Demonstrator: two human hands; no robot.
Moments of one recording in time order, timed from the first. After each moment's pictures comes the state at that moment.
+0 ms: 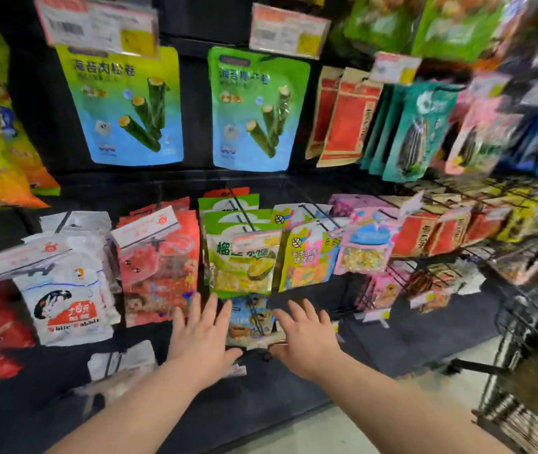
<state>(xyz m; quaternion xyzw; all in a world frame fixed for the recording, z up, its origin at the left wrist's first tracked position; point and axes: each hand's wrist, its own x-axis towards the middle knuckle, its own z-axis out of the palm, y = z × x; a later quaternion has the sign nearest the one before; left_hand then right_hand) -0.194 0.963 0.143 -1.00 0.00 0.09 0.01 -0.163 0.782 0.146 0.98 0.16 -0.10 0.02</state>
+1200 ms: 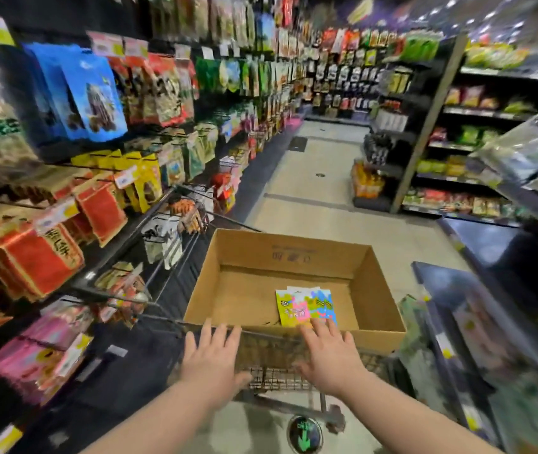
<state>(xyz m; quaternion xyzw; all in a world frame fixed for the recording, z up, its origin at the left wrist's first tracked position) -0.139 0.262 0.122 -0.86 0.49 0.15 0.05 -0.295 0.133 0.125 0.92 -0.38 -0.10 -0.06</state>
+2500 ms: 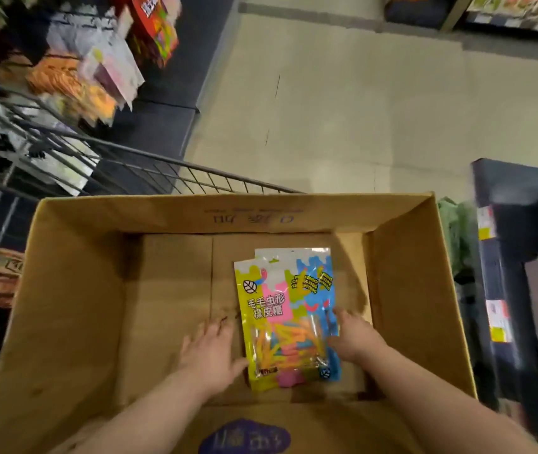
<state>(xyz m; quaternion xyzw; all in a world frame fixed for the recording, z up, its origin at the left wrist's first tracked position) -0.052 -0.070 -0.076 -0.79 0.43 0.41 0.16 -0.244 -0.225 -0.099 0.71 -0.52 -0.33 -0.34</state>
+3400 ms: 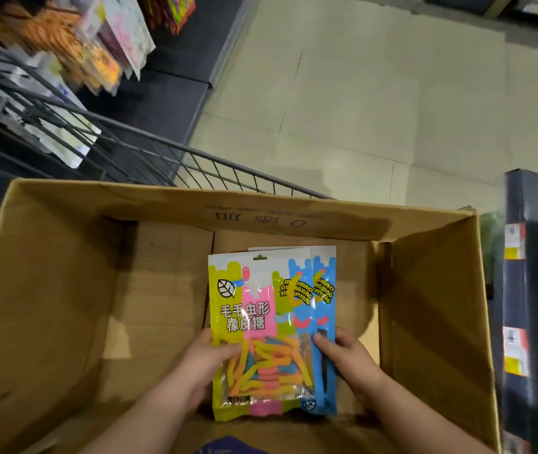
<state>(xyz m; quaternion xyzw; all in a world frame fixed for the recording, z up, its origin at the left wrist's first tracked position) -0.055 -0.074 -0.122 -0.73 -0.08 0.58 -0.35 -0.247 -0.216 -0.136 0.40 -0.59 -0.07 -0.70</state>
